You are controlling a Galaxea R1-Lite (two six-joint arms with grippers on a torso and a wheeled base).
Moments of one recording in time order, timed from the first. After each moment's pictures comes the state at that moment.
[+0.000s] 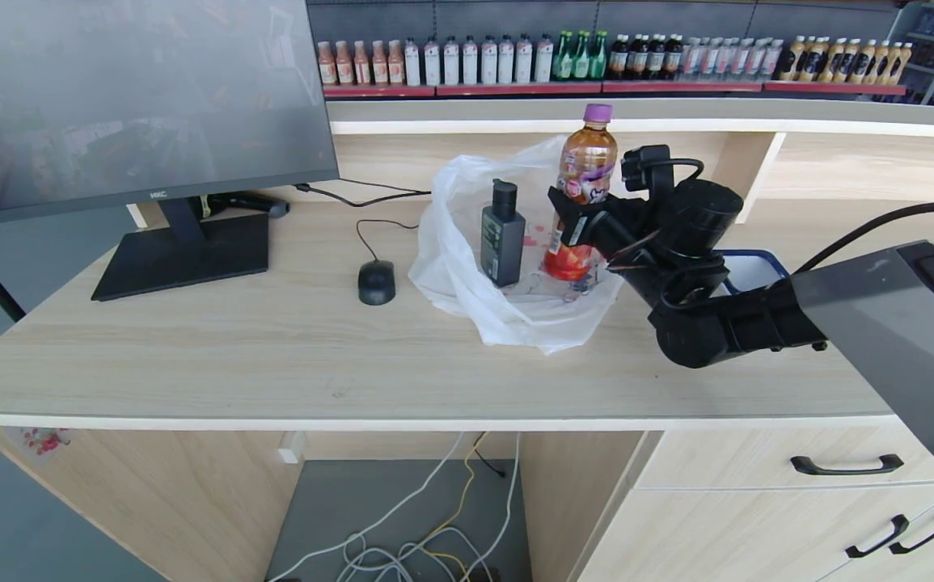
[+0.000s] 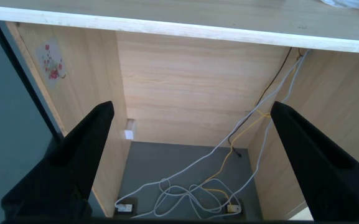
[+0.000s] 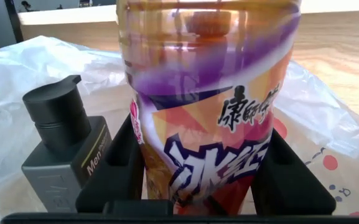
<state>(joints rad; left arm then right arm) 0.00 0.00 0.00 0.00 0.00 0.00 0.36 2.29 -1.56 -1.09 0.05 0.02</state>
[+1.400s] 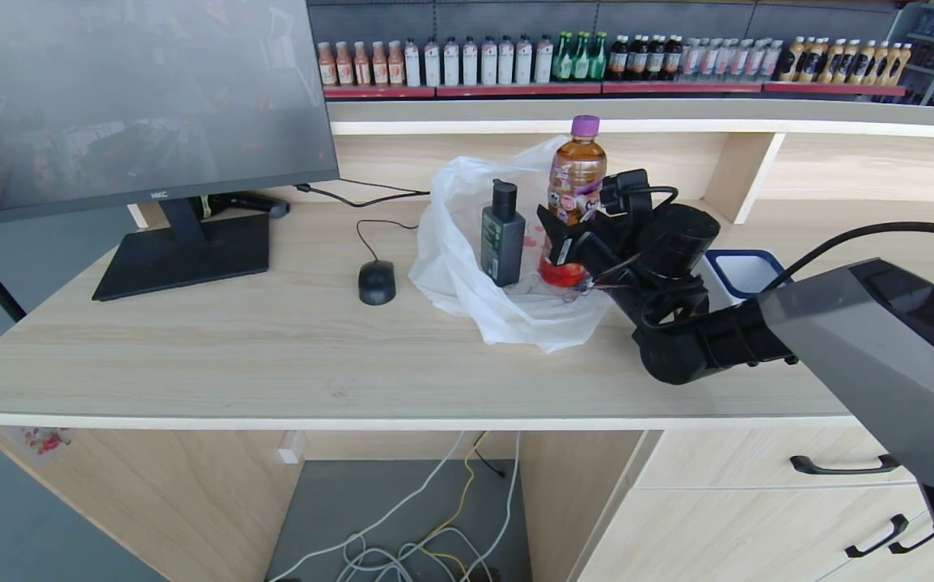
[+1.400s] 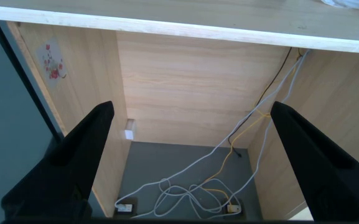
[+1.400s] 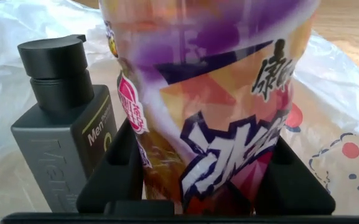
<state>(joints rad) 0.00 0.00 0.00 0.00 0.00 0.00 0.37 2.35 -1.55 -1.14 0.05 -0.05</state>
